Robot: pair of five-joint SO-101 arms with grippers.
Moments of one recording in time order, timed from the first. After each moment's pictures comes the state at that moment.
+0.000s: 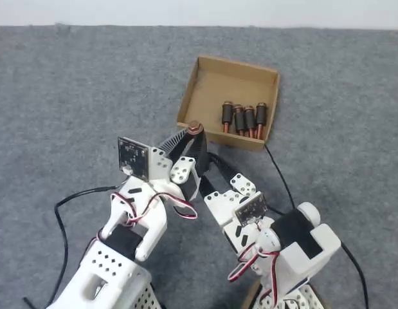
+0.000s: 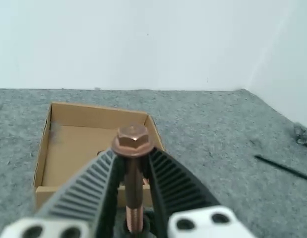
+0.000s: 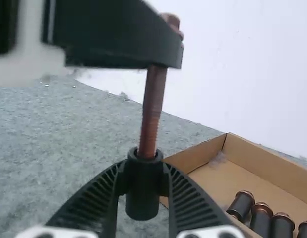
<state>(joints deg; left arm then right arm) 23.4 -69.9 86.0 7.2 20.7 -37.1 8.7 93.9 -97.1 5.9</state>
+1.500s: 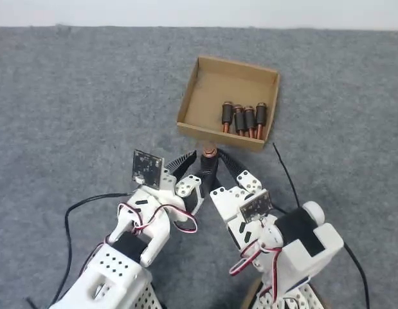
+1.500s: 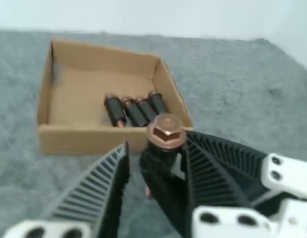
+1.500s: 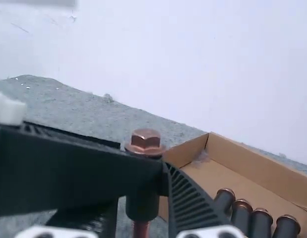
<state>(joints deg) 24.0 -69.7 96.7 5.4 21.5 -33.6 8.6 93.9 -97.1 6.3</state>
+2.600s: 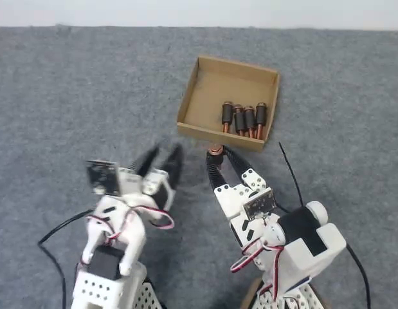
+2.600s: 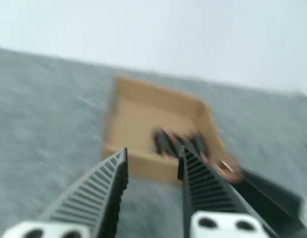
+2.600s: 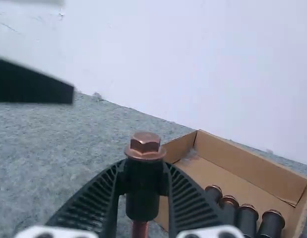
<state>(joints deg) 10.5 -103.2 95.2 36.9 22.0 -31.3 8.6 93.9 -97.1 6.2</state>
